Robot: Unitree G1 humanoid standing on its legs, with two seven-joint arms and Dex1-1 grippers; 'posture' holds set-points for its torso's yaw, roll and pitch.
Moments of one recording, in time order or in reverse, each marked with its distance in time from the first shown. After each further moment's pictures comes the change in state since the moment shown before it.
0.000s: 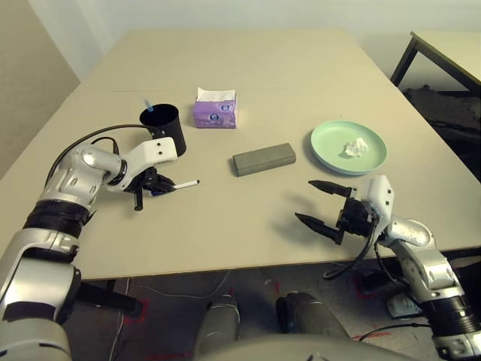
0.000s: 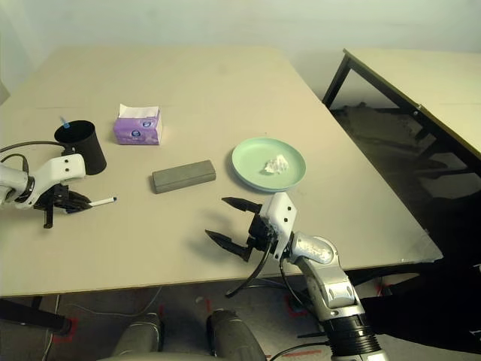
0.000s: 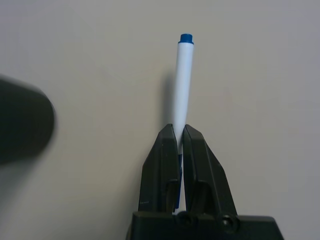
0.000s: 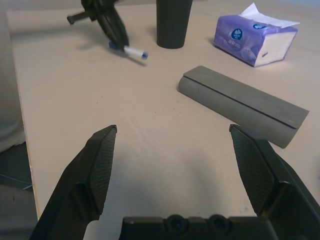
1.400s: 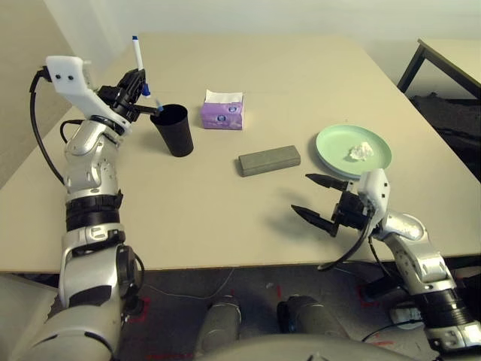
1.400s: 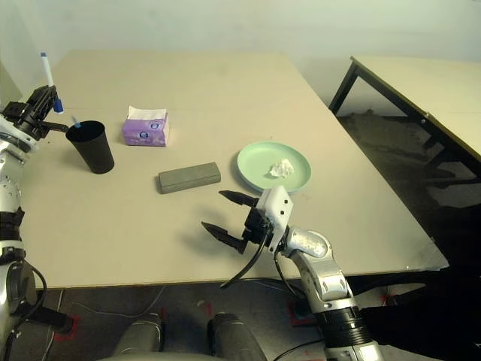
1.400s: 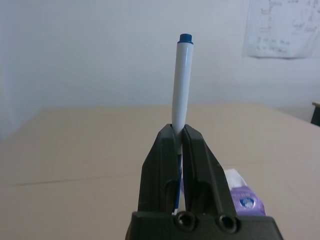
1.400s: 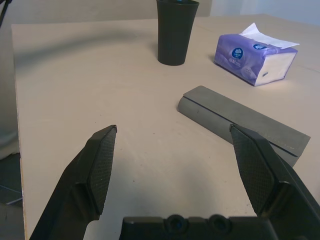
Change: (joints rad) left arm -0.191 -0.379 0.481 0.169 -0.282 -0.188 0.806; right arm -0.039 0.032 0.000 0.024 0.002 0.006 -0.021
